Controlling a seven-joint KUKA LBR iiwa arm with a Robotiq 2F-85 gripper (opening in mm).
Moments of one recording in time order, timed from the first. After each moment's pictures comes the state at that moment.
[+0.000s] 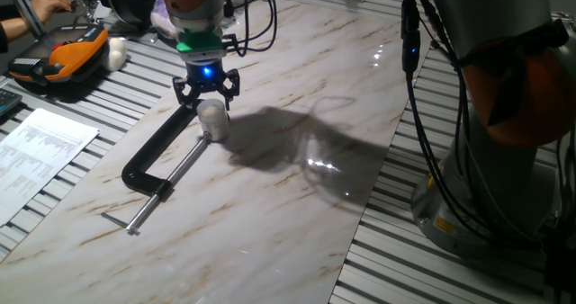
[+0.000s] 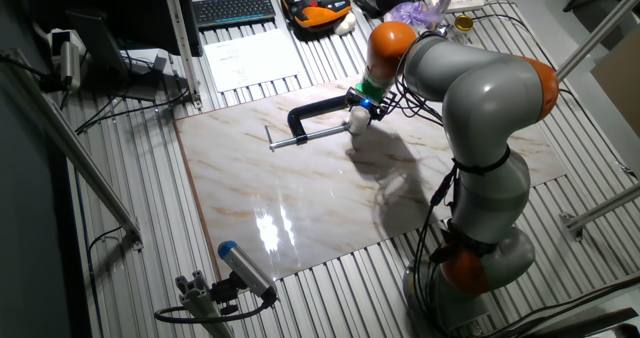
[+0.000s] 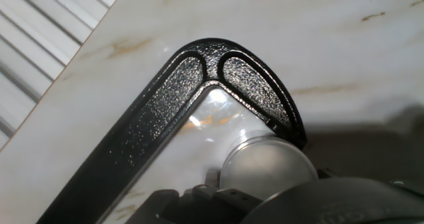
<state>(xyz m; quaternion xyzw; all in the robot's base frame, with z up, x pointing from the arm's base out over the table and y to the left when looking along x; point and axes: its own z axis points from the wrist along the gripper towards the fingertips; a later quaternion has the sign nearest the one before) 0.585 0.029 0.086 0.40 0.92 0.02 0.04</state>
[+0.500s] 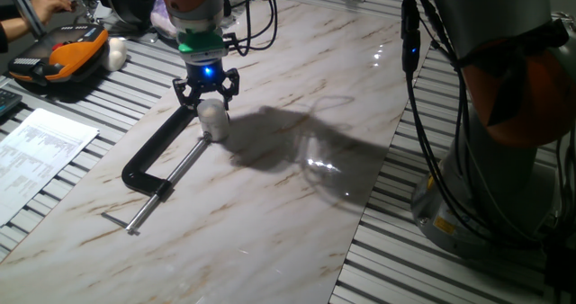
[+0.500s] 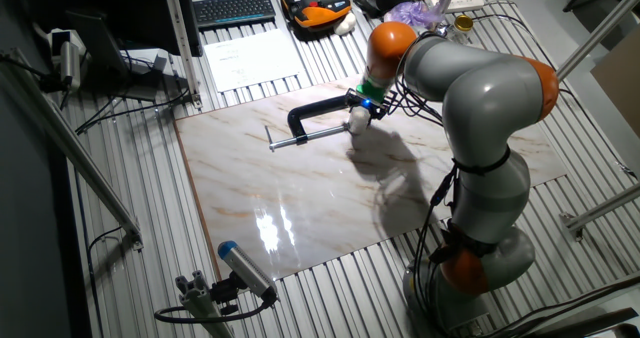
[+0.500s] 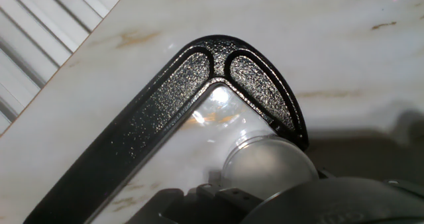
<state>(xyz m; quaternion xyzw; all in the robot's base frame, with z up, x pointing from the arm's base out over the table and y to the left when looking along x) 0.585 0.029 0.086 0.38 0.92 0.02 0.04</state>
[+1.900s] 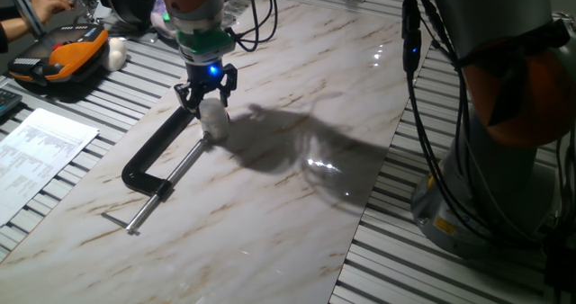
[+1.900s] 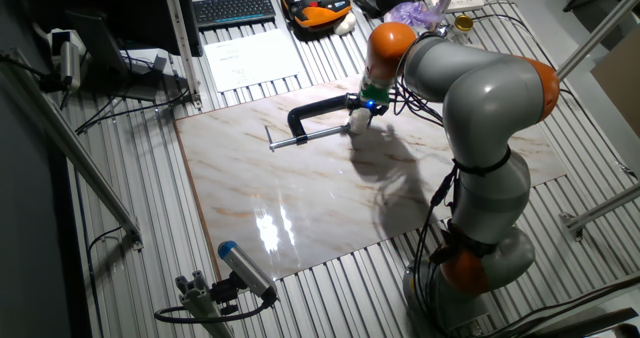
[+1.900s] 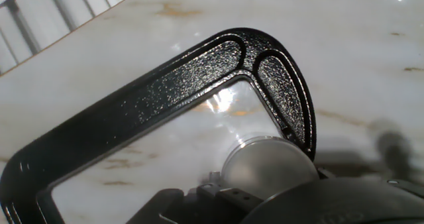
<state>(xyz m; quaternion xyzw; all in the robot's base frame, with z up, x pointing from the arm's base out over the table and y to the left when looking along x) 0.585 0.029 0.088 0.23 0.97 0.02 0.04</state>
